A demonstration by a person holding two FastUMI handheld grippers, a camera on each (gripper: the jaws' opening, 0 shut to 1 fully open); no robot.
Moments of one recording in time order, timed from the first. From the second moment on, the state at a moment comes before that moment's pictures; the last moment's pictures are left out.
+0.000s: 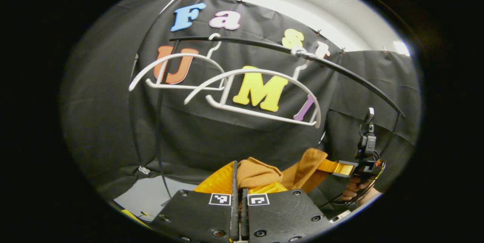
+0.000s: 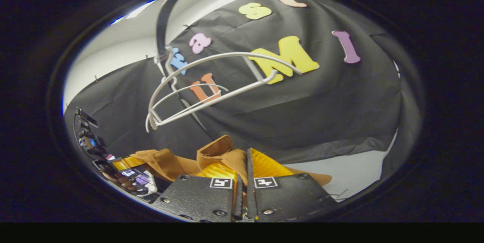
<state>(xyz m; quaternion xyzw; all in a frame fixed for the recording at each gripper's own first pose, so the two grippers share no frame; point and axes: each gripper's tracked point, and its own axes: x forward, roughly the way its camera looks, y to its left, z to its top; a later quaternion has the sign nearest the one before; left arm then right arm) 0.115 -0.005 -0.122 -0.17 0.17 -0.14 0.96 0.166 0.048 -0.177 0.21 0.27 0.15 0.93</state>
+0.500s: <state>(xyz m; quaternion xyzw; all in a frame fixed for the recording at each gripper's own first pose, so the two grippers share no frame) 0.112 -0.047 -0.087 -0.15 0.14 -0.19 0.96 0.139 0.099 -0.134 0.20 0.25 0.23 0.92</state>
